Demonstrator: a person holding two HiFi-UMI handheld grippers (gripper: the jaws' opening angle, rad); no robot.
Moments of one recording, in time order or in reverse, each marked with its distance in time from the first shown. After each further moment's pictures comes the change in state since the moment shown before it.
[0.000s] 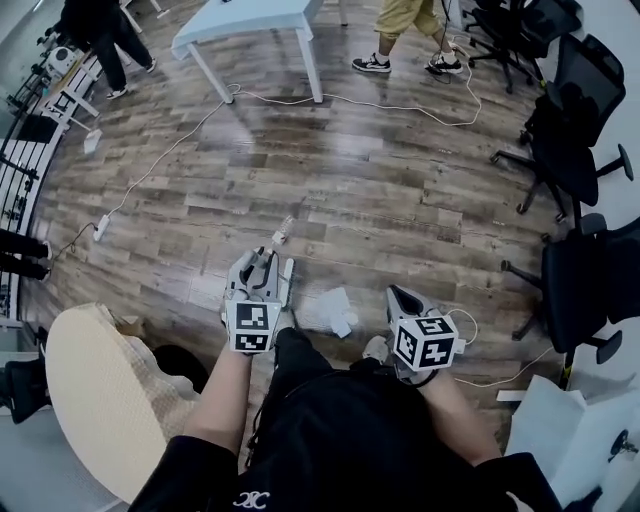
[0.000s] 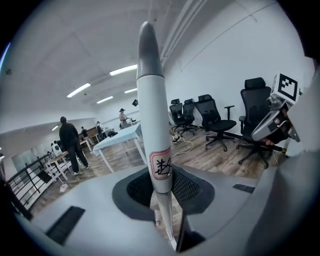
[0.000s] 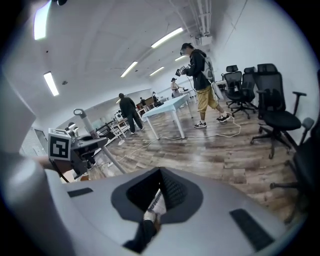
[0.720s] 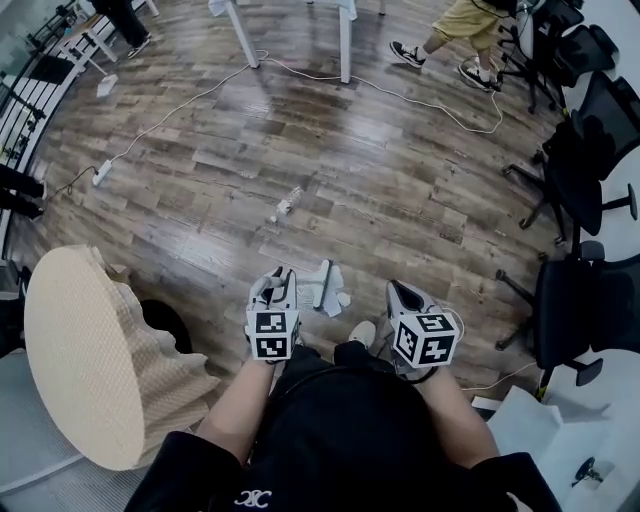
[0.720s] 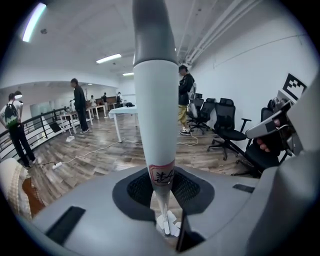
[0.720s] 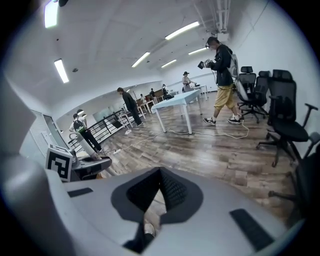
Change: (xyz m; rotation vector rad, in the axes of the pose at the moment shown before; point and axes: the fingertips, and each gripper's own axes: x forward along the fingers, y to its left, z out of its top) left arm -0.067 -0.059 -0.110 -0.382 0.174 0.079; right arm -0.012 0.036 -0.029 -0.118 0.086 0.052
